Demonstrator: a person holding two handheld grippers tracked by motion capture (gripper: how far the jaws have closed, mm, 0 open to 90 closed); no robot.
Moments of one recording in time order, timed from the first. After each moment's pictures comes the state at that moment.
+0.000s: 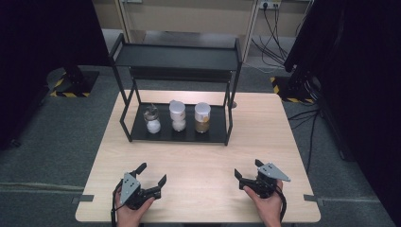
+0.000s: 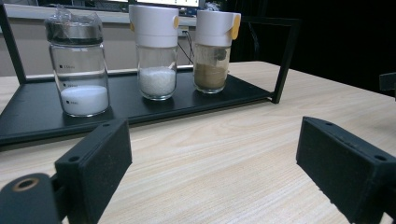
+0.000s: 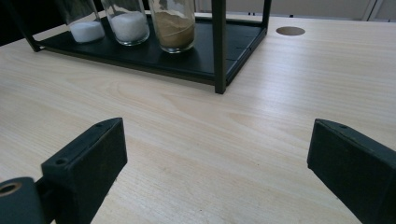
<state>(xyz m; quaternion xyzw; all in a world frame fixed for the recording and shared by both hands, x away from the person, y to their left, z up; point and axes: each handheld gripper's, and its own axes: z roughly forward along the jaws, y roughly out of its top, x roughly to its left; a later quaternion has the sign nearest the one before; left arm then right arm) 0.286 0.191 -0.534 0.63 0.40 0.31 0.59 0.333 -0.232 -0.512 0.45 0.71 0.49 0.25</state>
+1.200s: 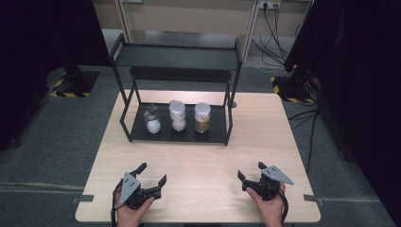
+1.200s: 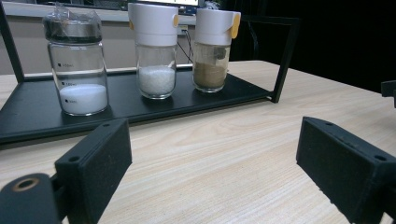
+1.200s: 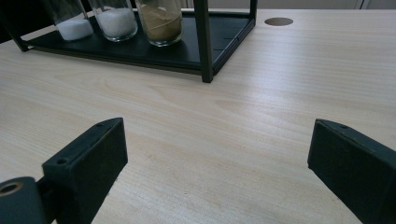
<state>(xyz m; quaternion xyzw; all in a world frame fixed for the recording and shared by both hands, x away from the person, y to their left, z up) 0.287 0.191 -0.534 0.63 0.40 0.31 0.59 0.330 -0.242 -0.523 0.47 0.69 0.49 0.25</state>
